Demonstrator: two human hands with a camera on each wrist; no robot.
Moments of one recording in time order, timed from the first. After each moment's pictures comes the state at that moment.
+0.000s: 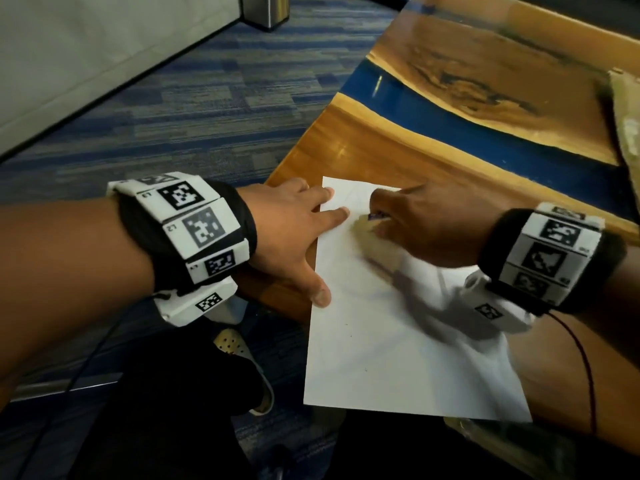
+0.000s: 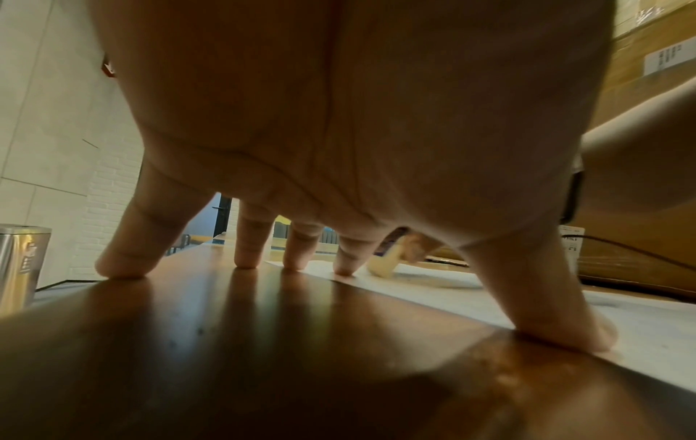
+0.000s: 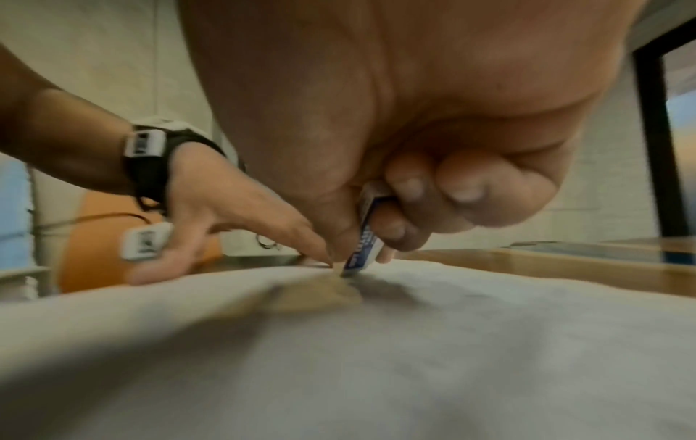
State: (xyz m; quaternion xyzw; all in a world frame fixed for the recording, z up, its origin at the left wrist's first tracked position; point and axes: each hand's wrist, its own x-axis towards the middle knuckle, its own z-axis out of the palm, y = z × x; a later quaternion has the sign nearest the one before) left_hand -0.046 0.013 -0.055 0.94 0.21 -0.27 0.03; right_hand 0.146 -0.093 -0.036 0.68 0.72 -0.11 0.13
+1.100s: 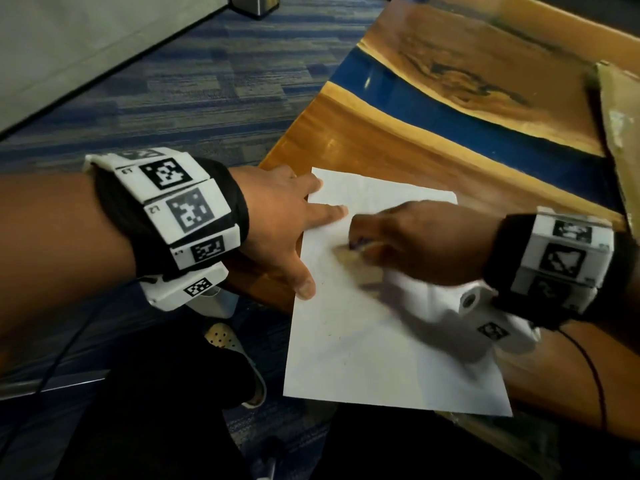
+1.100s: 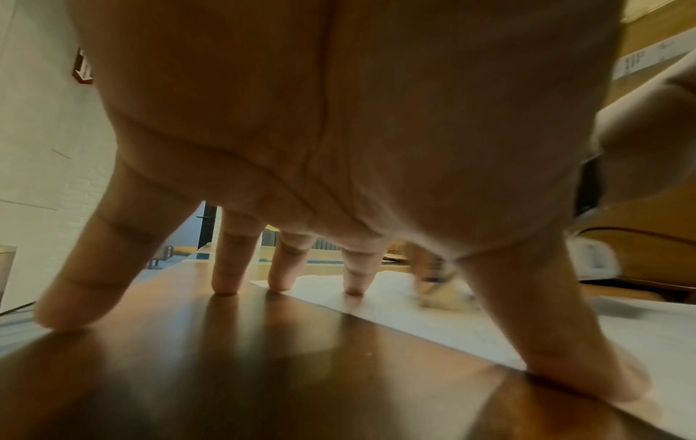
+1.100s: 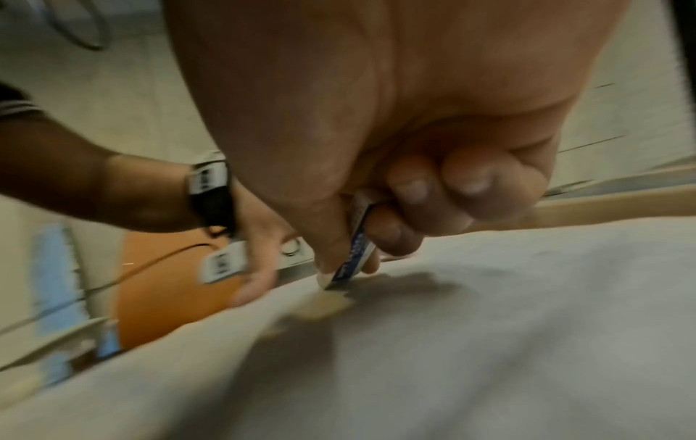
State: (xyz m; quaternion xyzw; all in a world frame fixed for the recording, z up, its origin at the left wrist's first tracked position) left_hand -0.040 0.014 -0.049 0.93 0.21 -0.30 0.00; right_hand 0.136 -0.111 -0.035 0.63 0.75 -0.17 0.13
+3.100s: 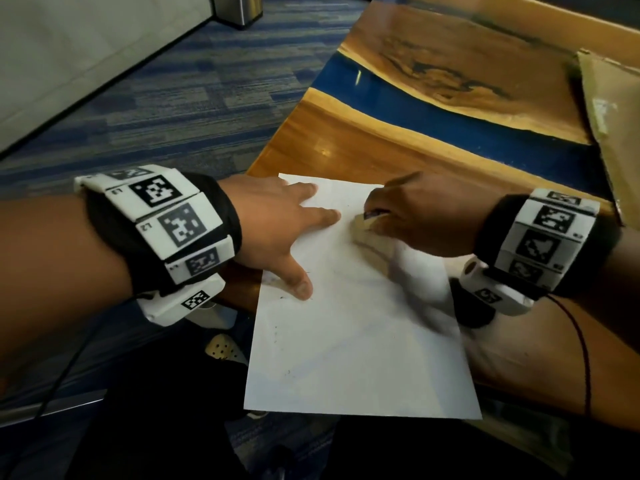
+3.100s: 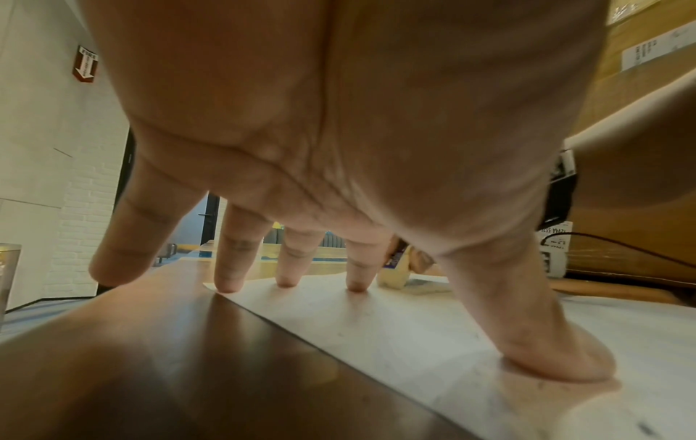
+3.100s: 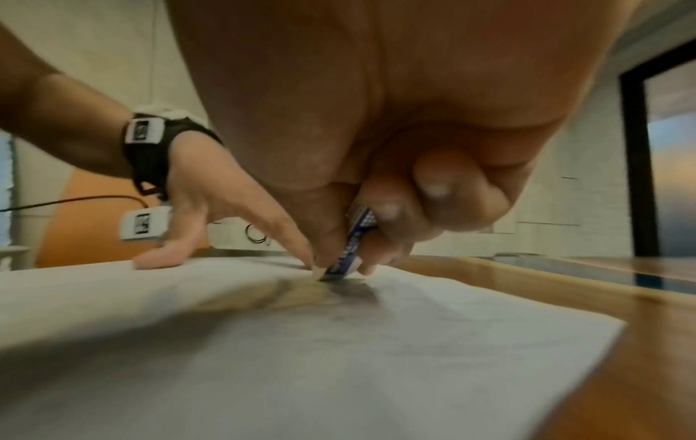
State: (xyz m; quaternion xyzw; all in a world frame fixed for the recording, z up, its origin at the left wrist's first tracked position) left_hand -0.030 0.014 -0.048 0.94 0.19 -0.28 0.00; right_hand 0.167 -0.103 -0.035 0.67 0.72 -0.10 0.10
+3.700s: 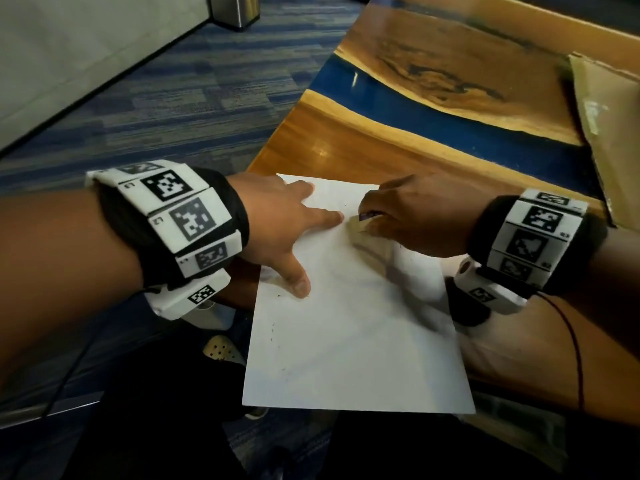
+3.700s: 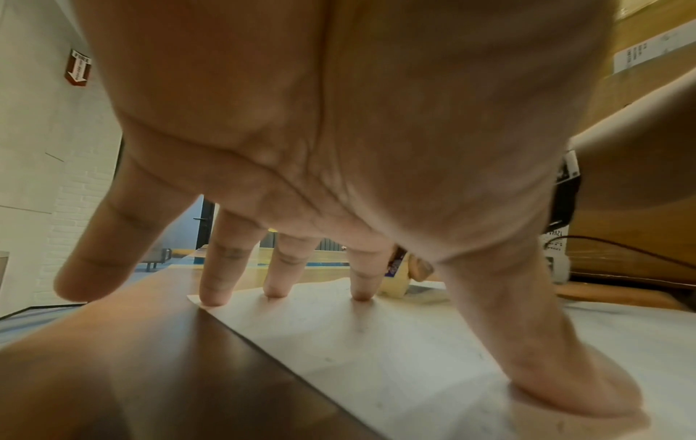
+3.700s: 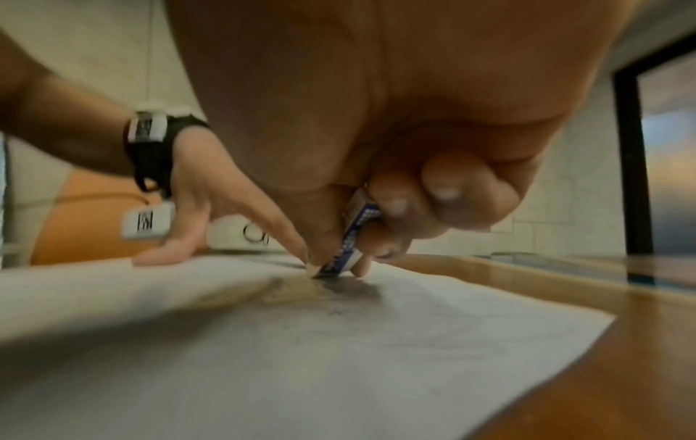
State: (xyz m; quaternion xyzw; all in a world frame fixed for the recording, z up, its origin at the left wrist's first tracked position) left_hand -0.024 0.014 -0.048 0.94 0.19 -0.29 -0.01; right_hand 0.163 -0.104 -0.033 0.67 0.73 -0.09 0.11
